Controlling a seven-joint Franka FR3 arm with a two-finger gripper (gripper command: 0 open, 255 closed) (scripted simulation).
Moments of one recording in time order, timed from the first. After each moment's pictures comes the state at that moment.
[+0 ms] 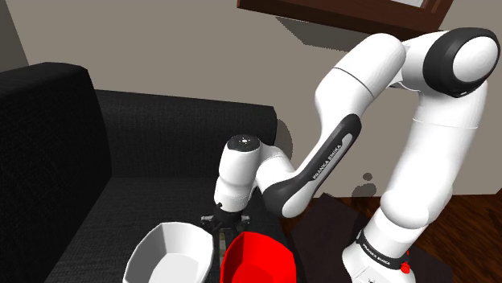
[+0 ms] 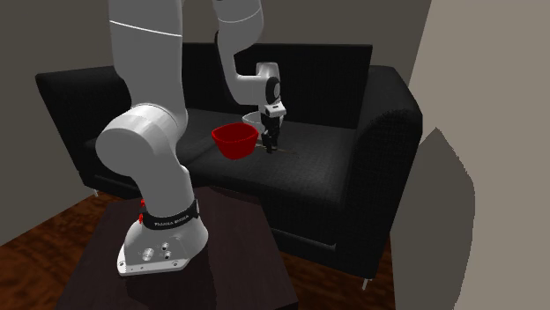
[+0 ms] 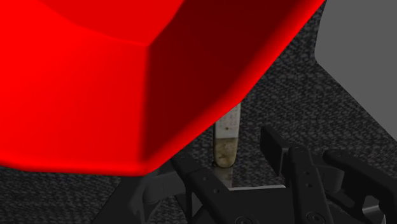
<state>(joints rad) -0.24 0.21 0.93 -2.47 -0.39 2.64 1.69</state>
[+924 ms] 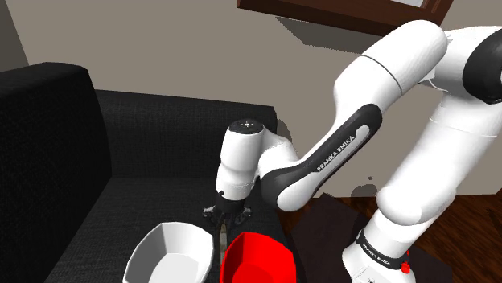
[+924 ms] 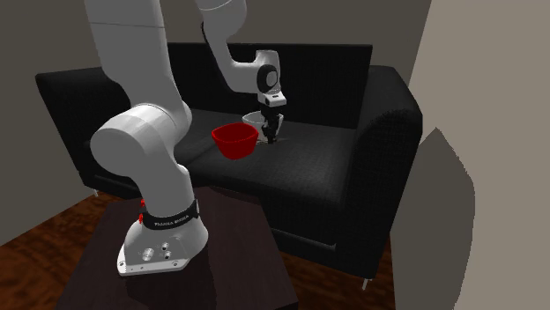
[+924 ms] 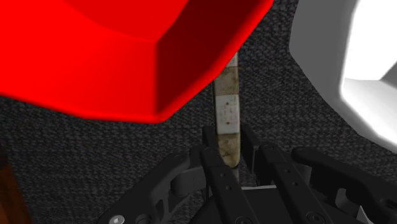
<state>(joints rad) -0.35 0.06 1.08 -2.48 -0.12 2.56 1.50</state>
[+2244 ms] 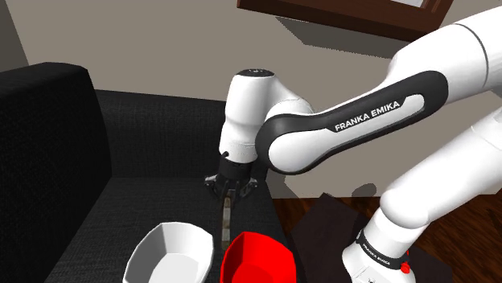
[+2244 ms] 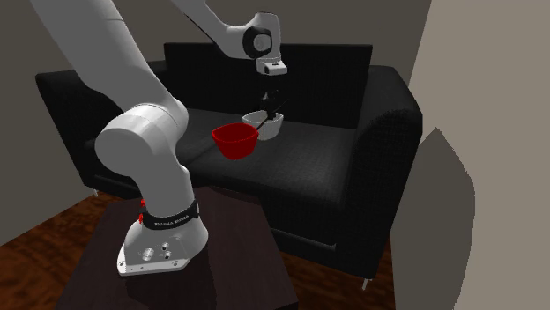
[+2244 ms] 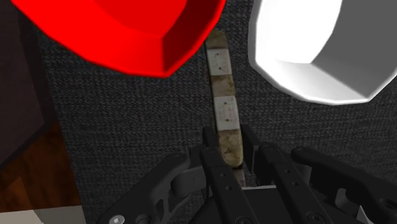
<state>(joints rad) -0.25 -0.29 0.96 -2.38 0.29 2.24 1.19</state>
